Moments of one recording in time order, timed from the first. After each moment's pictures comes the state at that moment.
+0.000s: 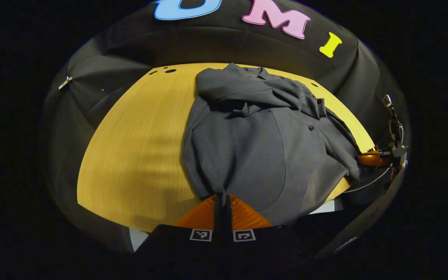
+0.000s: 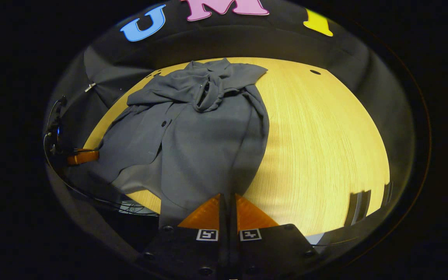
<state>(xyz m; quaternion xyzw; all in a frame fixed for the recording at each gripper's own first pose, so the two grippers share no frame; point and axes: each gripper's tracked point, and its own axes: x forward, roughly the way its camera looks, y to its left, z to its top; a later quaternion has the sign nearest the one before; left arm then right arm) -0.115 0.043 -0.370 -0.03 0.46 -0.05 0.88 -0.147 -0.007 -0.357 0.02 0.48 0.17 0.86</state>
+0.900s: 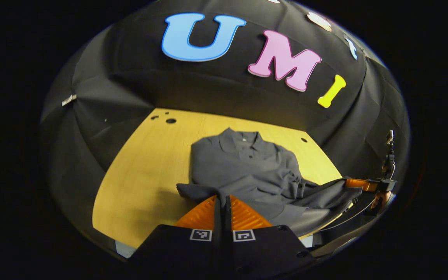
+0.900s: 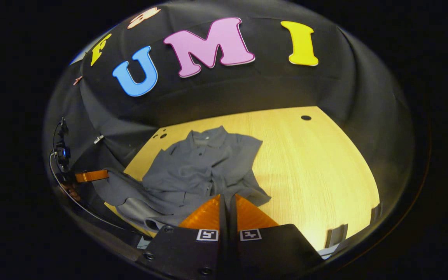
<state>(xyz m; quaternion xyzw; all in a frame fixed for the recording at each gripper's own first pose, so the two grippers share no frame) 0.002 0.034 -0.185 -0.08 0.30 -0.05 0.95 0.005 0.003 -0.193 0.11 0.32 0.15 0.93</state>
